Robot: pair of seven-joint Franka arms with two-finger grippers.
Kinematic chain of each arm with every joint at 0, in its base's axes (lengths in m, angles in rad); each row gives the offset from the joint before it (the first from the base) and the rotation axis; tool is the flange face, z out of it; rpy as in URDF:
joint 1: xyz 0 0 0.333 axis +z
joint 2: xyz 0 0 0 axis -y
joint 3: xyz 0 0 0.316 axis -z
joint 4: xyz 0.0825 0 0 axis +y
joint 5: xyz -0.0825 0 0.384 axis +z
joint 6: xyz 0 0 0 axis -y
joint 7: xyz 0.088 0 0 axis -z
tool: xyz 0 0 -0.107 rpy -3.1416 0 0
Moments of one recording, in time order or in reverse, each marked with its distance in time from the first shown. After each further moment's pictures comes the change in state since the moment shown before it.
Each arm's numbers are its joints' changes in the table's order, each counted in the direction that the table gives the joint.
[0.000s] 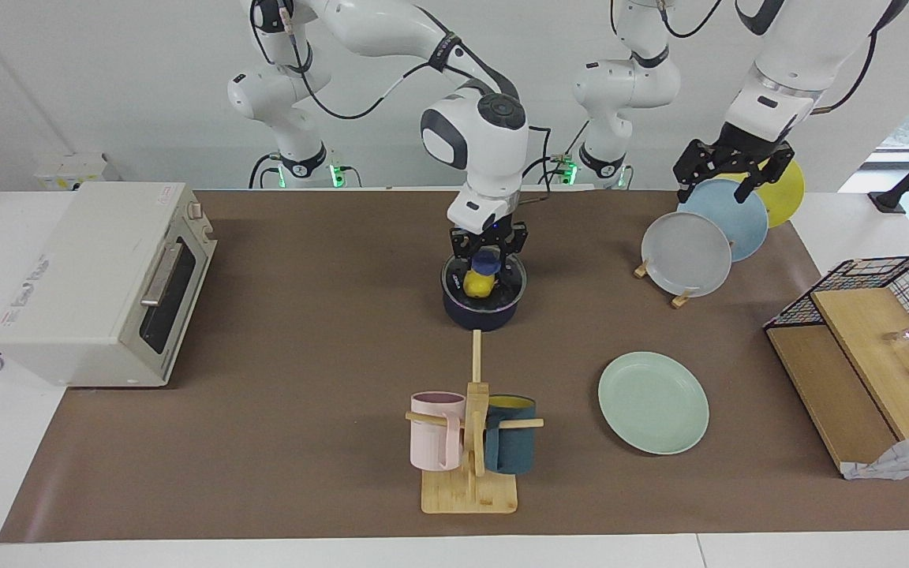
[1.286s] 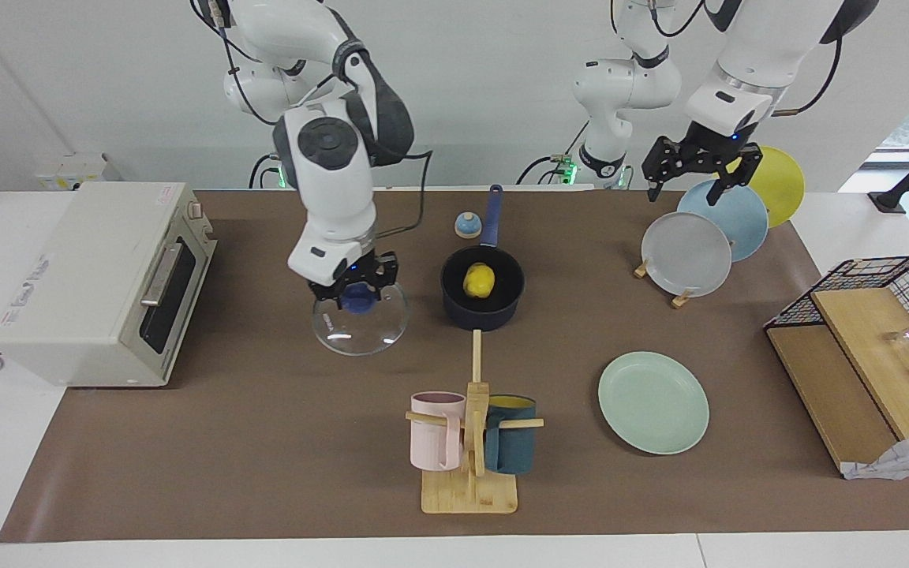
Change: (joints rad) left arm -0.156 -0.023 0.032 0.011 -0.042 0.075 -0.070; right arm -0.558 0.055 0.023 -0.039 0.002 -0.202 -0.822
